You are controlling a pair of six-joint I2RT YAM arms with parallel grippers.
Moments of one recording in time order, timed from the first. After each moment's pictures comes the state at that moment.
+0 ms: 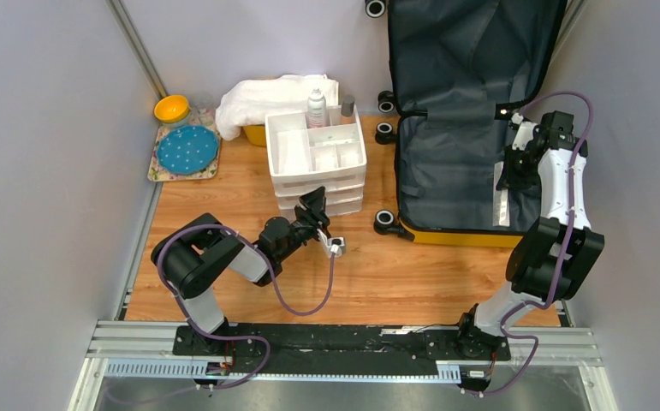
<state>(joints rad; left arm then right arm) -0.72 1.73 0.41 1.31 0.05 1.48 -0.37 1.66 1.55 -0.99 -0.23 -0.27</state>
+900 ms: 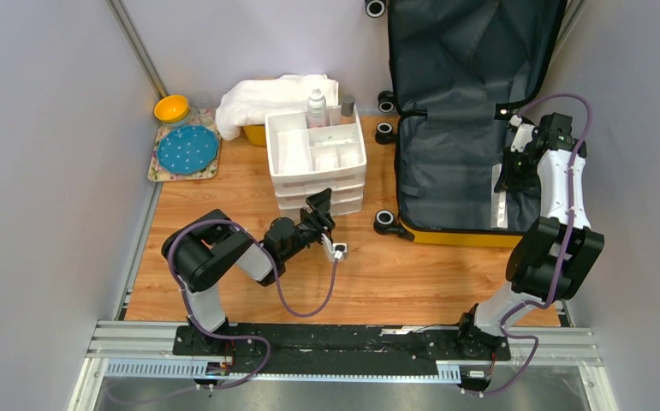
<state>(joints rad) -0.75 1.78 0.42 1.32 0.10 1.58 -0.37 1.66 1.54 -0.99 -0.24 -0.27</state>
